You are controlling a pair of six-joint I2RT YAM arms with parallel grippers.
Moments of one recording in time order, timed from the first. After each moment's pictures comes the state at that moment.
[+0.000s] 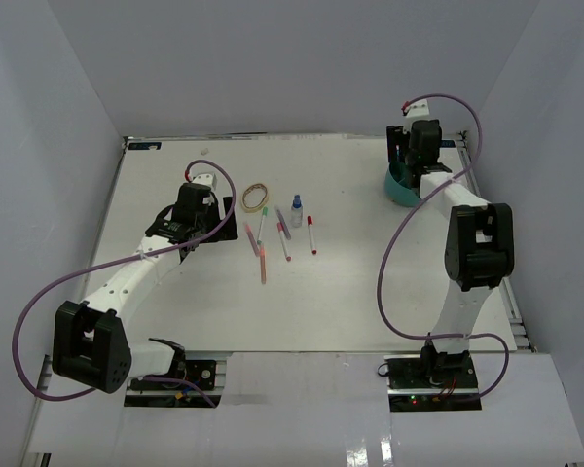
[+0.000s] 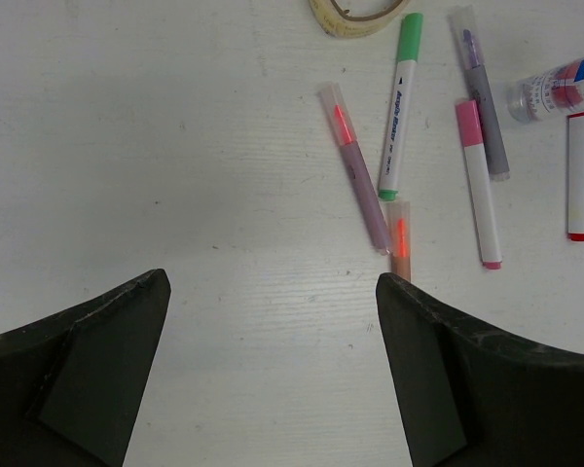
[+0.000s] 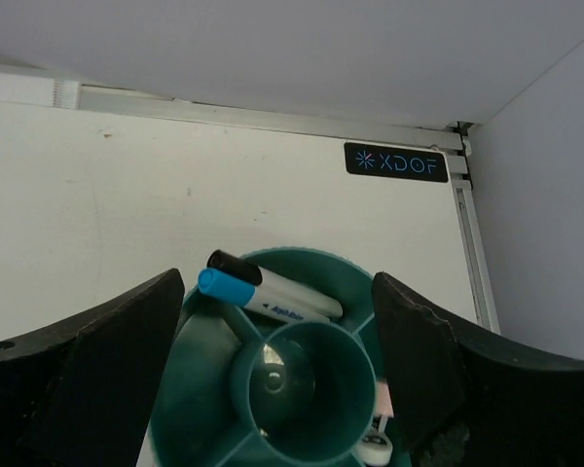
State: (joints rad) left arm -0.32 1.27 0.92 -0.42 -0.12 -0.30; right arm 0.11 1.96 1.43 0.23 0.21 -0.21
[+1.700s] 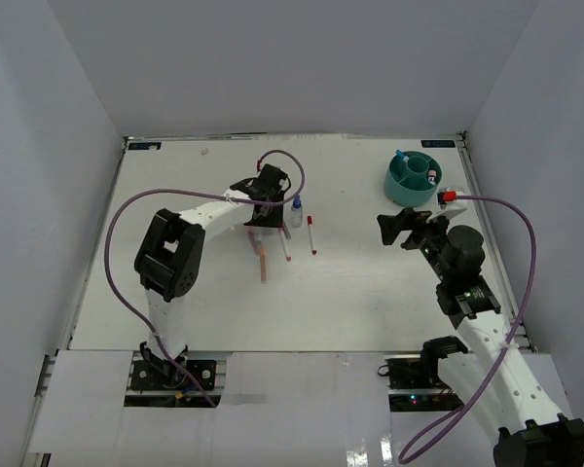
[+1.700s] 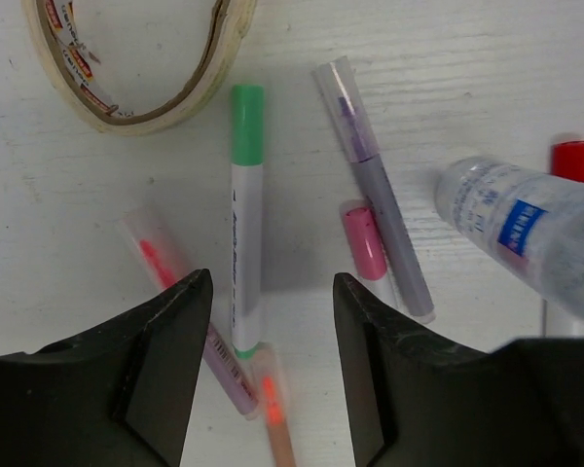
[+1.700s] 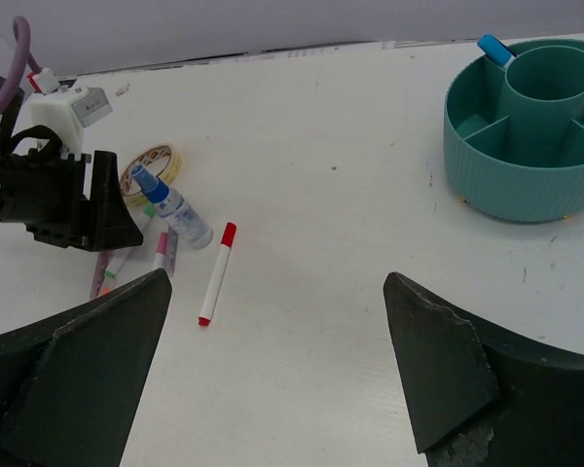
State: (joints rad) left arm -0.56 1.96 1.44 -0.50 -0.28 -0.38; right arm 0.24 0.67 0.53 0.05 -0.12 0.28
